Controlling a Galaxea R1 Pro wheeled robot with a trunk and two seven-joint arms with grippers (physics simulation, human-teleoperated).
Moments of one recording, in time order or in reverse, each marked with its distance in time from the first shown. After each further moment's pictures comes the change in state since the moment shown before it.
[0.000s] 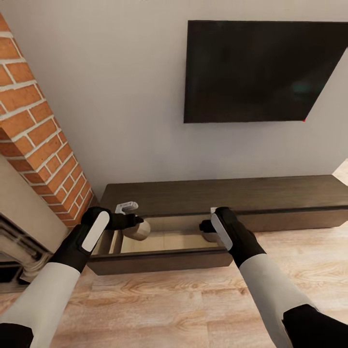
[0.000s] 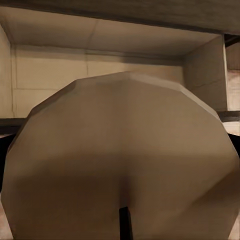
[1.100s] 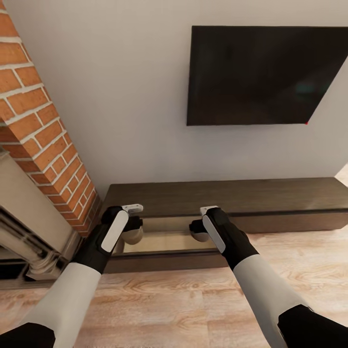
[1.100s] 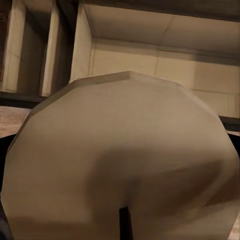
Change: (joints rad) left arm 0.003 -0.147 -0.005 -0.020 0.002 -0.001 0.496; right arm 0.003 0.034 0.070 -0.012 -0.008 -0.021 0.064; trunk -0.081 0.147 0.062
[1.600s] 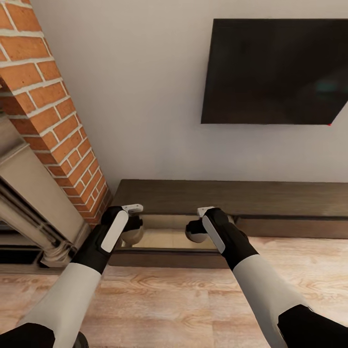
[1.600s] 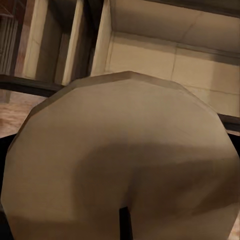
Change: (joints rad) left arm 0.000 0.001 -0.002 0.000 -0.001 0.000 -0.002; right arm 0.000 0.000 0.008 0.003 -0.001 0.001 0.078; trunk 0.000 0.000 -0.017
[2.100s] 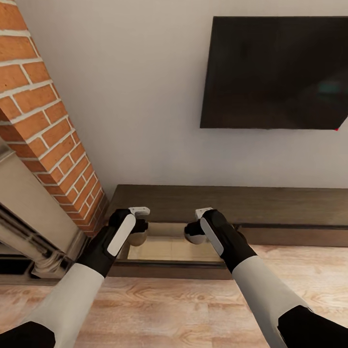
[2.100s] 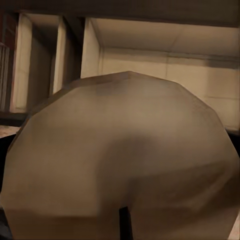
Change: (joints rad) left arm 0.000 -0.001 -0.107 0.012 0.001 -0.003 -0.002; right arm 0.006 0.000 0.035 0.000 0.001 -0.001 -0.001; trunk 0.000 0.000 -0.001
